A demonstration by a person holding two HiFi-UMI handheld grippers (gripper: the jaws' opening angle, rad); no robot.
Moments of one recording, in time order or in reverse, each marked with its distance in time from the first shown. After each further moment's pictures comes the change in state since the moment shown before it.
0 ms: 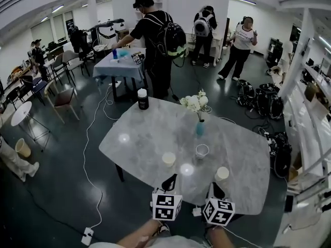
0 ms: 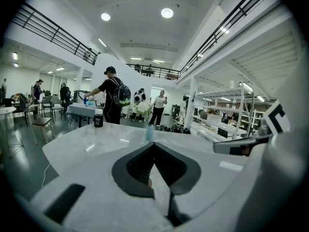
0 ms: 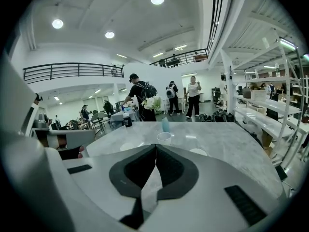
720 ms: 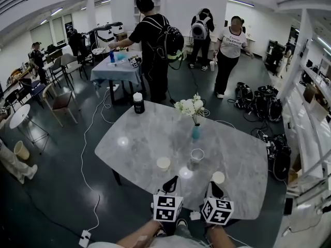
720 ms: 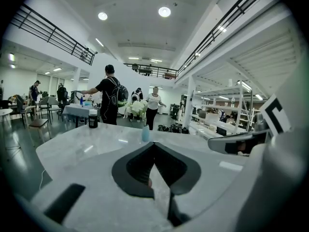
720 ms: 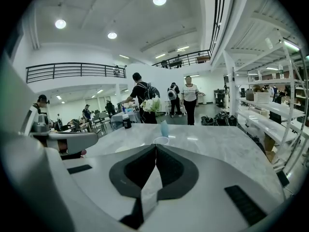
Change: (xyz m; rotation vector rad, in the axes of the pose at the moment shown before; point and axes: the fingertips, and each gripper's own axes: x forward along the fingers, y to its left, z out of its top) left arm 0.028 -0.023 0.005 0.019 0.004 -0.022; right arm 0.017 -0.019 0.019 -0.024 -0.016 0.016
